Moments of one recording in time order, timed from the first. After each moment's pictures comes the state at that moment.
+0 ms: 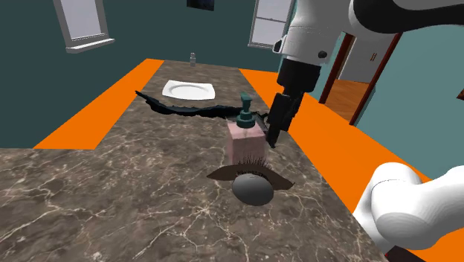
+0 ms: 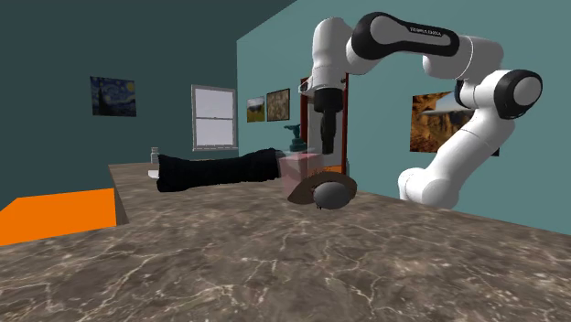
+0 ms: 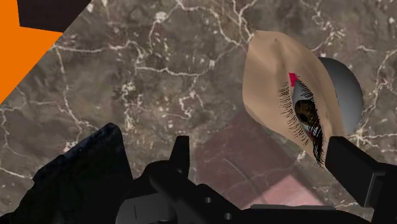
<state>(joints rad) 0.12 -0.76 0.25 -2.28 0.28 1.57 0.15</state>
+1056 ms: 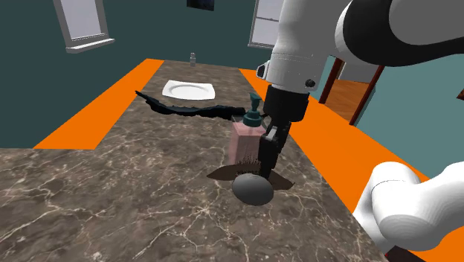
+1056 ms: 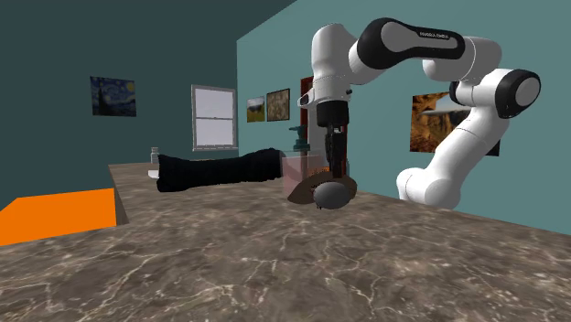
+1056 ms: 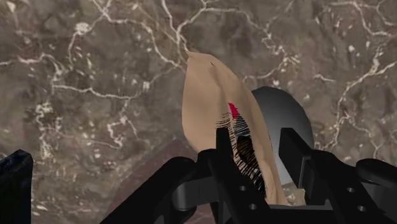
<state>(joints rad) 0.17 -0.71 0.36 -2.33 0.37 1.63 0.20</state>
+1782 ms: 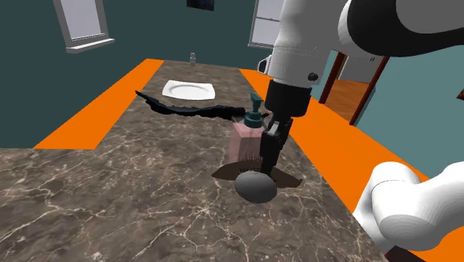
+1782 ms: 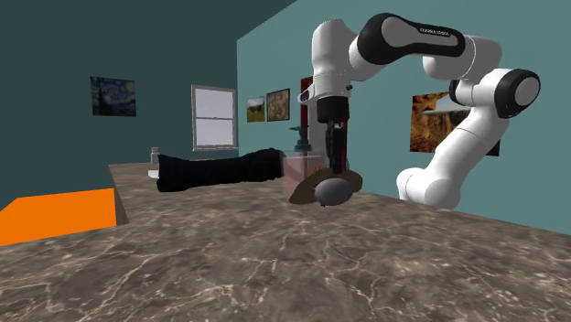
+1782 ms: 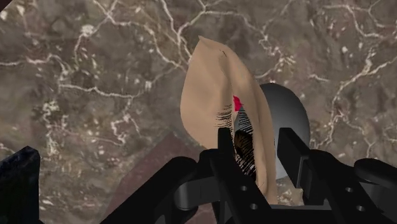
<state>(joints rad) 0.17 -0.71 0.35 -2.30 0.37 1.60 0.20</state>
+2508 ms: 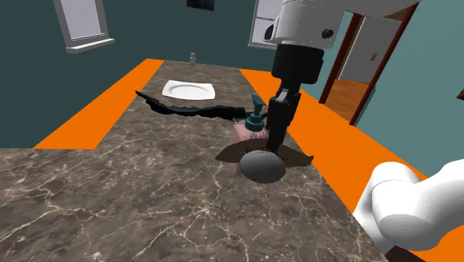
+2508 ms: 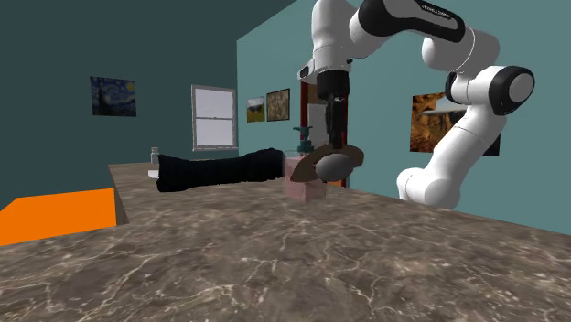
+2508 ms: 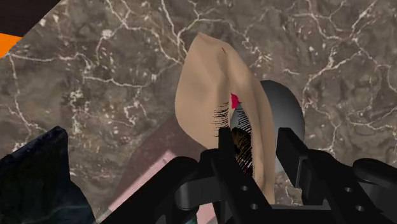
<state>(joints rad) 0.16 -0.67 0.33 -2.13 0.34 1.47 0.23</state>
